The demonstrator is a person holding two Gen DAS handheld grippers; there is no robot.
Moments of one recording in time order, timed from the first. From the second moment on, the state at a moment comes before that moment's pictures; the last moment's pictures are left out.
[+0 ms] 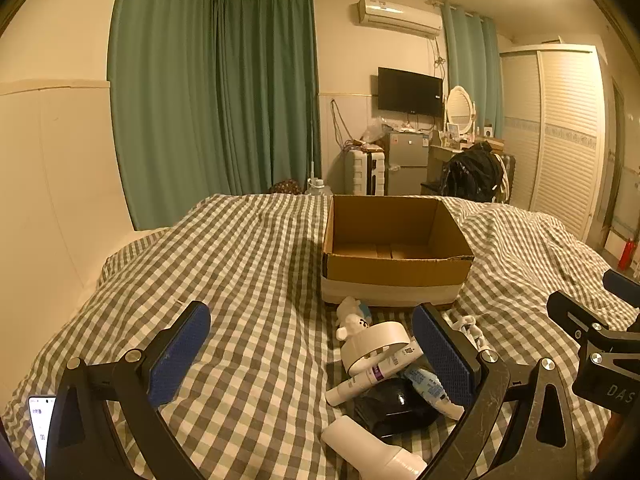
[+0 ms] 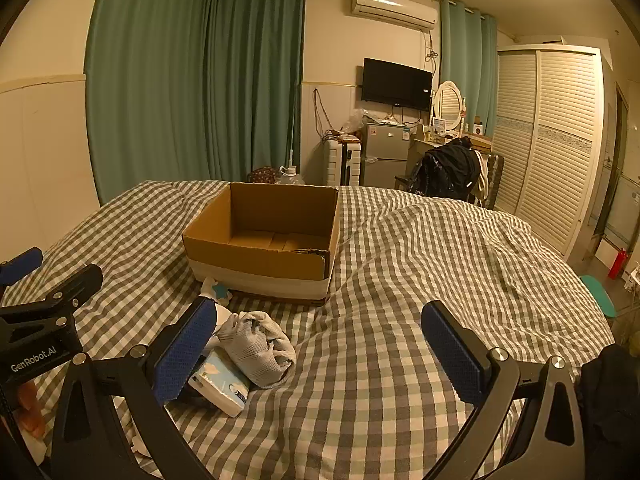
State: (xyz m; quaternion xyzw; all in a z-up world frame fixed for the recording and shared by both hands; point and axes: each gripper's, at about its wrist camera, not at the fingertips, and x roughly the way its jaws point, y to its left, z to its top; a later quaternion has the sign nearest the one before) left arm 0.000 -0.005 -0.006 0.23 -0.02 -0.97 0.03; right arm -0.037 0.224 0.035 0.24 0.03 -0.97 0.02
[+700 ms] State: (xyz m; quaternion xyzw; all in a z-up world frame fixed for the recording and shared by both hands) left arm -0.002 -0.006 -0.007 0.24 -0.02 -0.97 0.03; right arm -0.035 0.220 0.033 0.24 0.03 -0.97 0.03
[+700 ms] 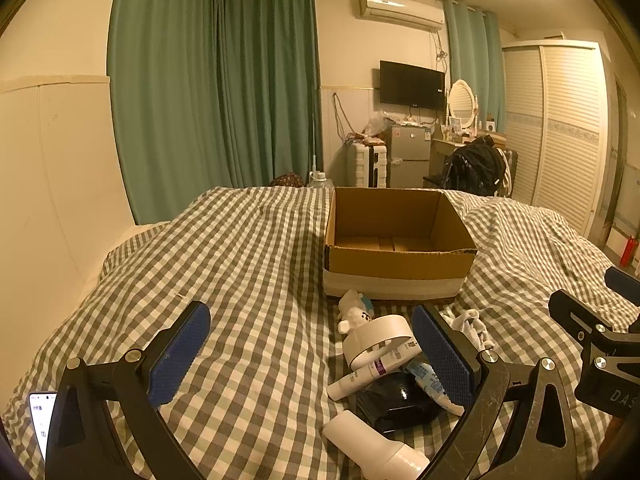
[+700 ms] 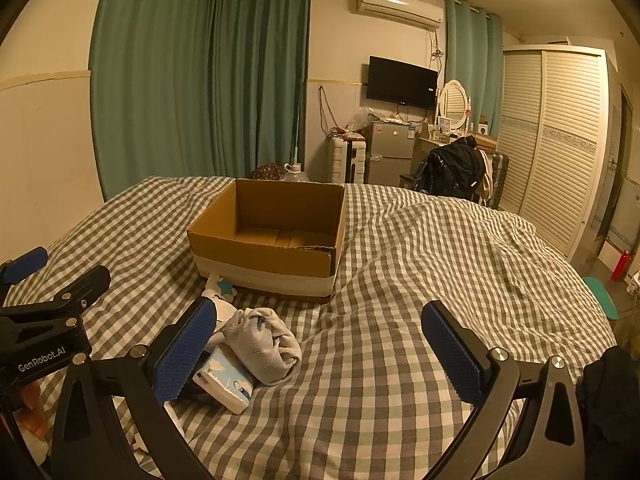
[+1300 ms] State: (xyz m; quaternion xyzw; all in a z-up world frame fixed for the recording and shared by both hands) left arm -0.003 0.000 -0.008 0.25 -0.03 -0.97 0.02; right arm -0.036 0.217 0.033 0.25 0.03 -0.97 0.04
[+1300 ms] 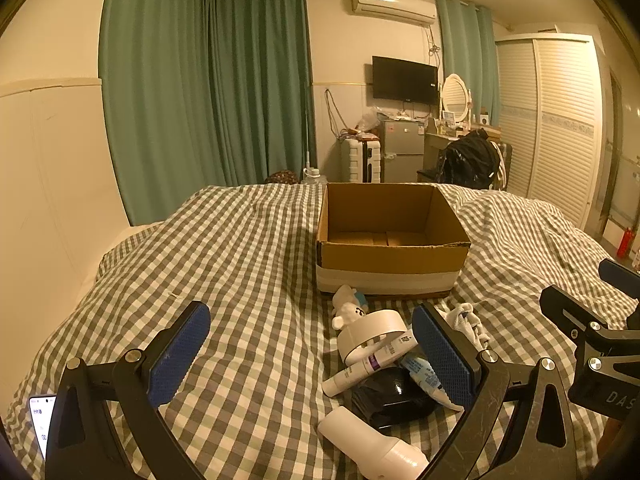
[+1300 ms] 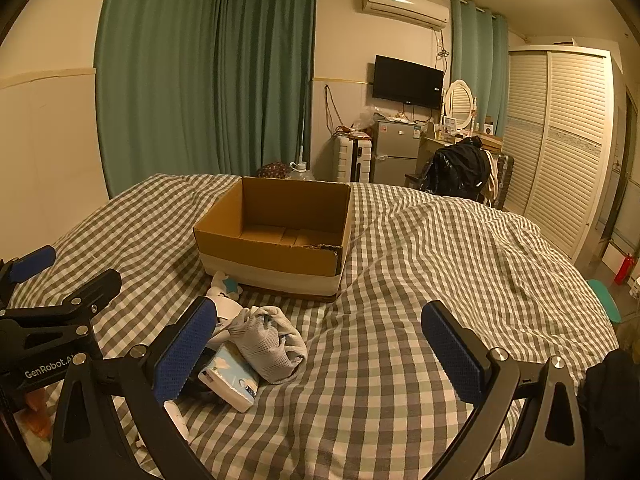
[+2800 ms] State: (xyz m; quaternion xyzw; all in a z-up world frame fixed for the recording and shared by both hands) left arm -0.009 0.019 -0.071 0.39 -0.02 -0.92 0.00; right arm -0.022 0.236 0.022 0.28 0.03 -0.96 0.05
